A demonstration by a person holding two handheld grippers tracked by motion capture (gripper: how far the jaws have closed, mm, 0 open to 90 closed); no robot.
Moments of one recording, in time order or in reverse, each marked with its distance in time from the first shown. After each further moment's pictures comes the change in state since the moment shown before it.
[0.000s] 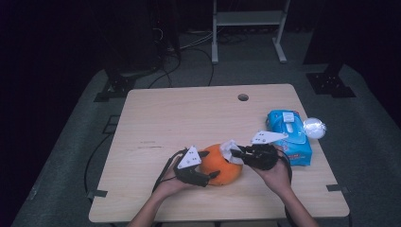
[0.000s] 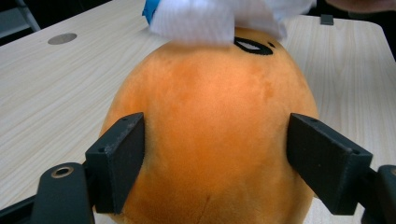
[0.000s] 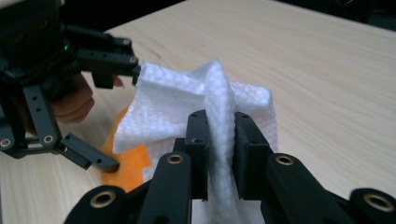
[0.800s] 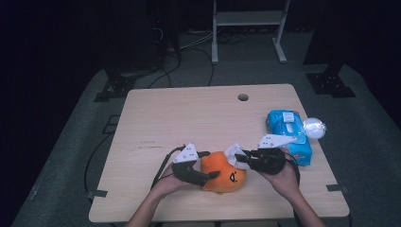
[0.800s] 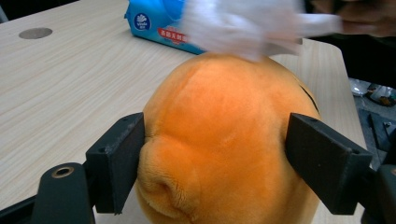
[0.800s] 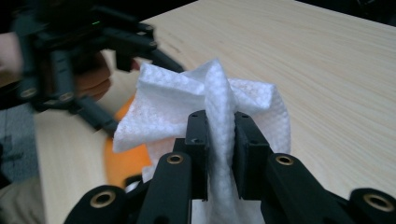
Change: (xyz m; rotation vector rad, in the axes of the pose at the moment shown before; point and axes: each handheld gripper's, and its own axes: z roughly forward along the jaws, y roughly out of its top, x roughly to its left) left arm 0.004 0.009 -0.010 -0.012 -0.091 -0.078; right arm 0.000 -0.004 -0.021 -0.004 0.051 -0.004
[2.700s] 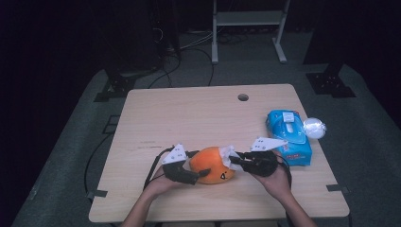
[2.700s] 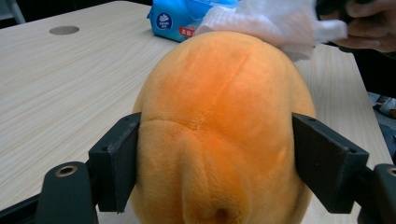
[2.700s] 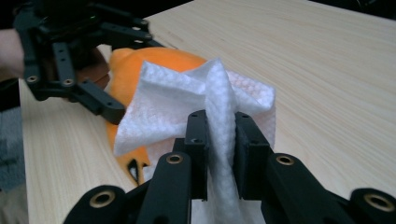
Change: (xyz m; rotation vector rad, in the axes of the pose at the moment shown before) left arm 0.017 -0.024 -0.016 -0.055 0.035 -0.021; right arm 0.011 -0.006 0.020 -0.005 -0.004 -0.033
